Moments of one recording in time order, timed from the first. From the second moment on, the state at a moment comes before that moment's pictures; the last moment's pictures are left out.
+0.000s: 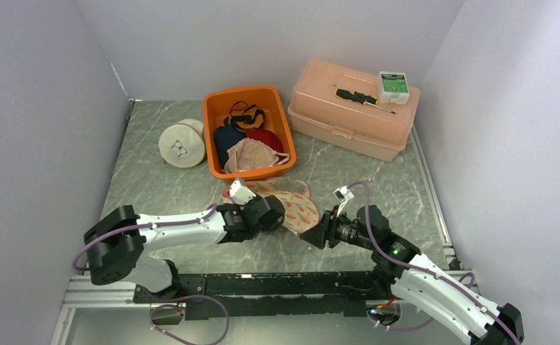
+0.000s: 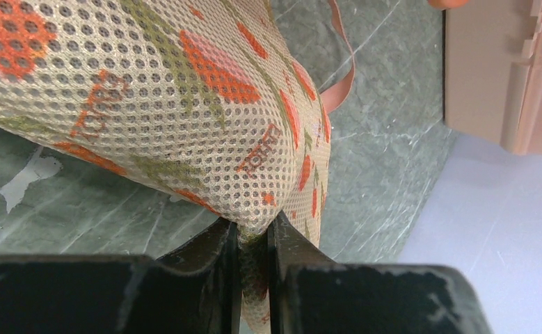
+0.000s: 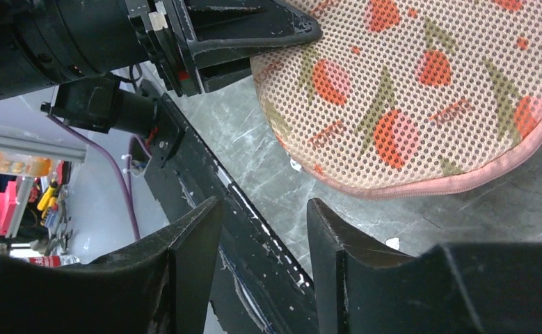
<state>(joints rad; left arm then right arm) -1.13 1.43 0.83 -0.30 -0.57 -1.77 0.73 0.49 0.26 -0.13 -0.34 0.66</state>
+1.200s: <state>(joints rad) -1.11 1.38 0.81 -0.26 -0.49 -1.82 0.74 0.64 0.11 0.22 -0.35 0.69</state>
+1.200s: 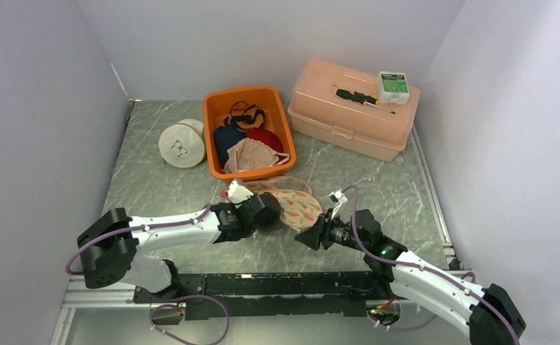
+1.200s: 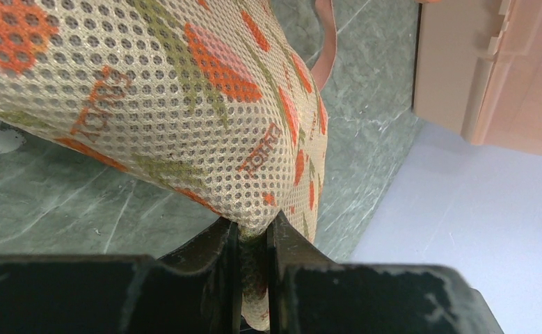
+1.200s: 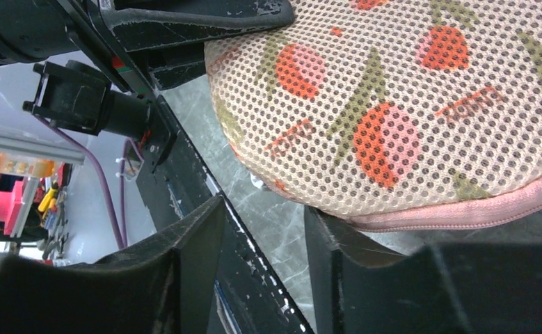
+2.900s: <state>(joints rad) -1.11 1.37 0.81 -0.20 -0.50 -1.93 0.77 0.43 0.01 0.27 -0.13 0.76</state>
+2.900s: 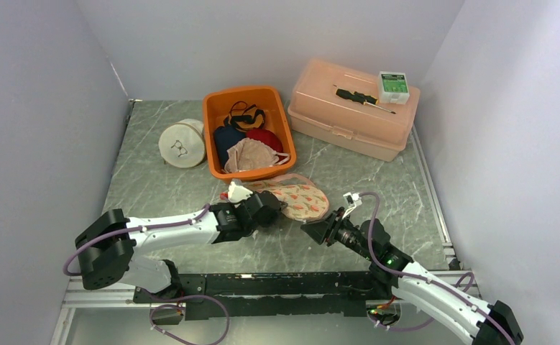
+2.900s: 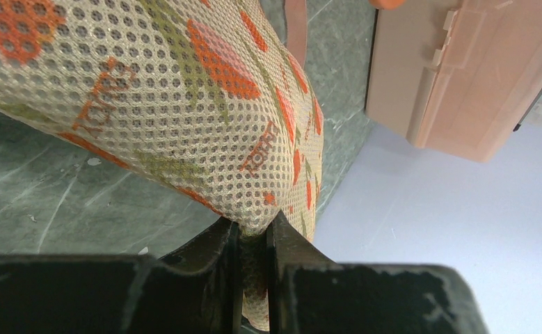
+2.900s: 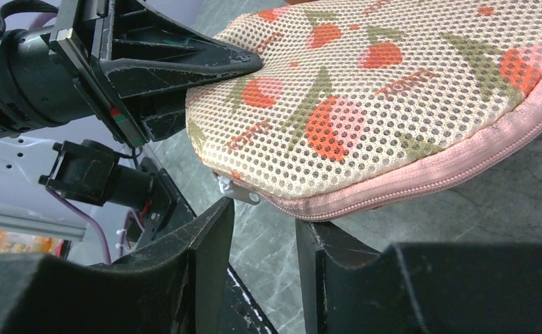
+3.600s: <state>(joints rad) -1.11 1.37 0.81 -0.20 -0.50 -1.93 0.77 0.48 0.01 0.38 -0.13 0.76</state>
